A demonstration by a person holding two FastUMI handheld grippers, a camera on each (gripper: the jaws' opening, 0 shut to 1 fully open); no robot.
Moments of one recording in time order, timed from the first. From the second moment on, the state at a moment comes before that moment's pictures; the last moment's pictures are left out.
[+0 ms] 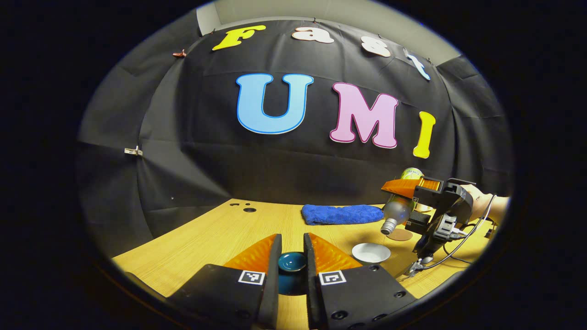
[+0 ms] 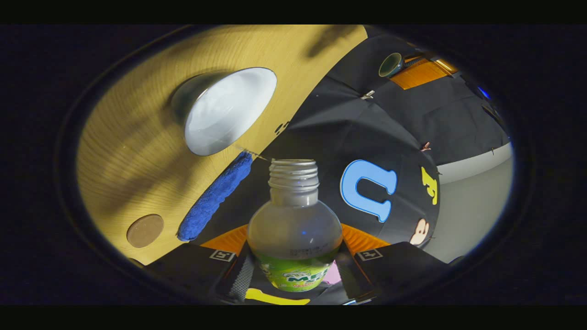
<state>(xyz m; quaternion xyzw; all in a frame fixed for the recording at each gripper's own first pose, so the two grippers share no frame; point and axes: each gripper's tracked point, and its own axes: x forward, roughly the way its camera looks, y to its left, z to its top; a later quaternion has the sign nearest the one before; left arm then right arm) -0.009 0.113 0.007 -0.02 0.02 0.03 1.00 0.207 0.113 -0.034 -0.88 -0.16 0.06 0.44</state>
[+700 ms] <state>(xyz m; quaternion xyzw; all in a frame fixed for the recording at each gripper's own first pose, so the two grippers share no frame) -0.011 0.117 0.015 0.00 0.02 0.03 1.00 0.202 0.113 -0.031 -0.88 -0.15 0.07 0.44</state>
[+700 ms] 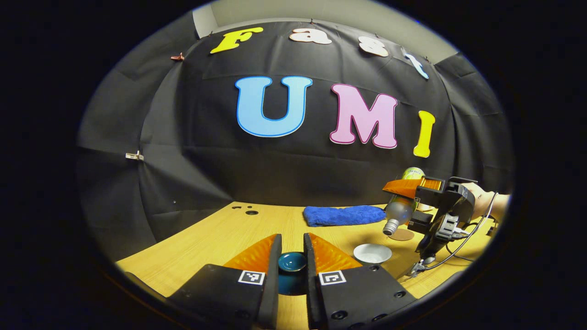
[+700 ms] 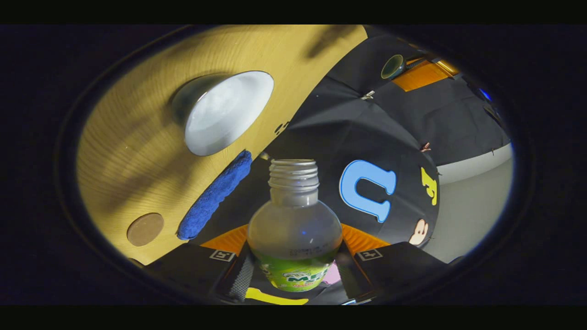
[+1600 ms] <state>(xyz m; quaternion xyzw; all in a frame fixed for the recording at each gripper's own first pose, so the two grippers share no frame) -0.025 0.100 0.033 0.00 0.00 0.03 1.00 0.197 0.060 -0.034 -0.69 -0.02 0.06 0.72</state>
